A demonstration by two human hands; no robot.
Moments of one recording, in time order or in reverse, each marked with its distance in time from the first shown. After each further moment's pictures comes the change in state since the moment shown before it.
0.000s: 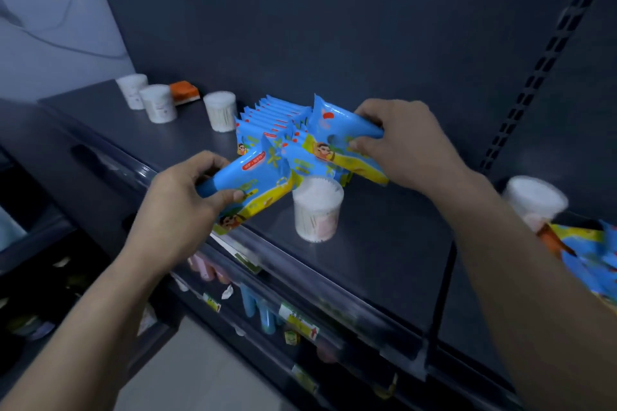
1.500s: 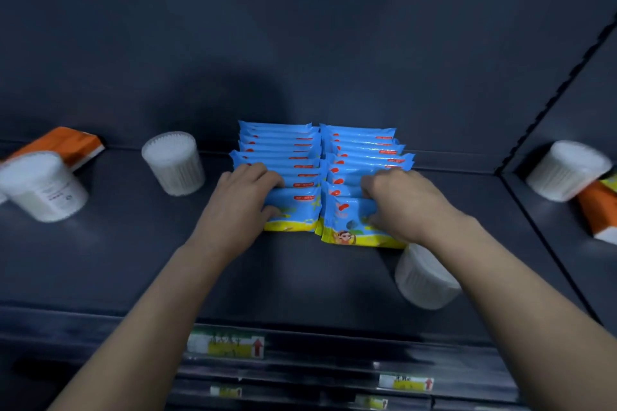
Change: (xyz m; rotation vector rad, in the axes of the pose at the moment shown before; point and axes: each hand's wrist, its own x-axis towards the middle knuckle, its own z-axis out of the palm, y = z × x) left_hand 0.260 -0.160 0.062 0.308 -0.409 0.805; right_hand 0.105 -0.039 0.157 -0.643 -0.366 0.450
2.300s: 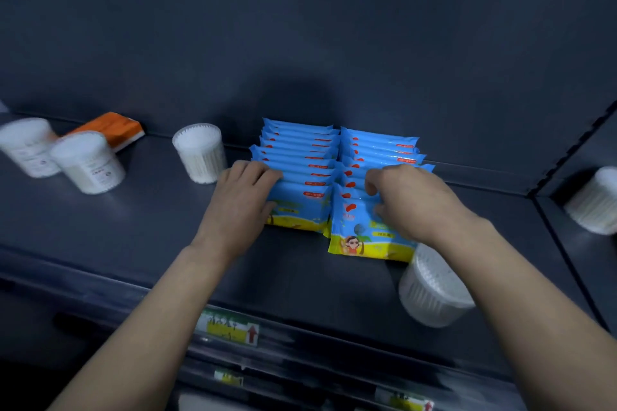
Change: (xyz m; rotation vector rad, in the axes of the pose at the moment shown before) left_hand -0.019 -0.001 0.007 0.132 0.136 -0.060; right_hand 0.004 0.008 -0.009 0.096 0.089 -0.087
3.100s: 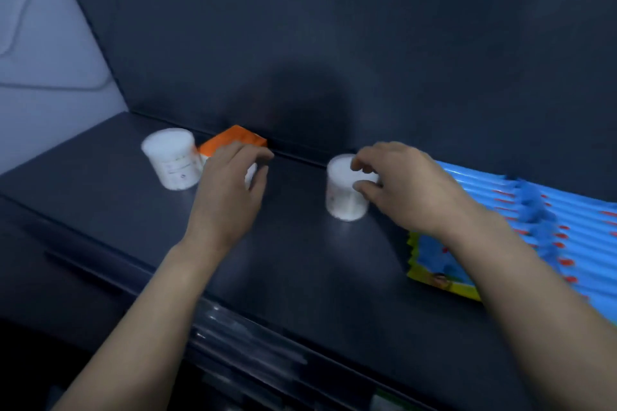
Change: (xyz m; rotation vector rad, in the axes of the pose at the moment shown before) left_hand -0.029 -0.208 -0.093 -0.211 0.274 -0.349; right_hand 0.140 -0.213 -0.025 0.225 0.108 -0.259
